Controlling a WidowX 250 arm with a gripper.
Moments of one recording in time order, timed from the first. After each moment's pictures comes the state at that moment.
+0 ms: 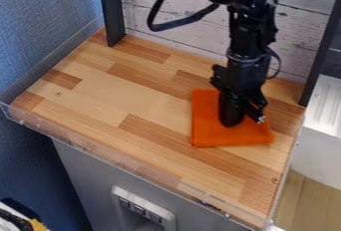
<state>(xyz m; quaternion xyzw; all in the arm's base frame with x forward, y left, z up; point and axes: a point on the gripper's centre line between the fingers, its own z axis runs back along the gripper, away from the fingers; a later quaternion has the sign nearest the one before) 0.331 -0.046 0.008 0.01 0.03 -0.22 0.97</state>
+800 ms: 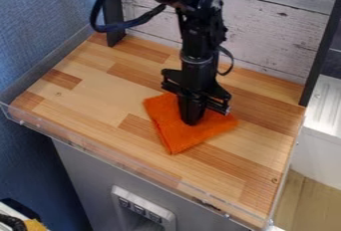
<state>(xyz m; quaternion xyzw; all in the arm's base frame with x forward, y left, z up) 0.305 0.000 0.007 0.01 0.00 -0.02 1.00</state>
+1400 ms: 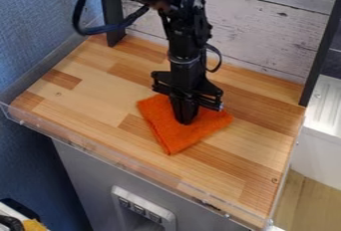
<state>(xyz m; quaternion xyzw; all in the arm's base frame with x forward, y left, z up) 0.304 0.007 0.007 -0.01 -0.01 0.01 1.00</state>
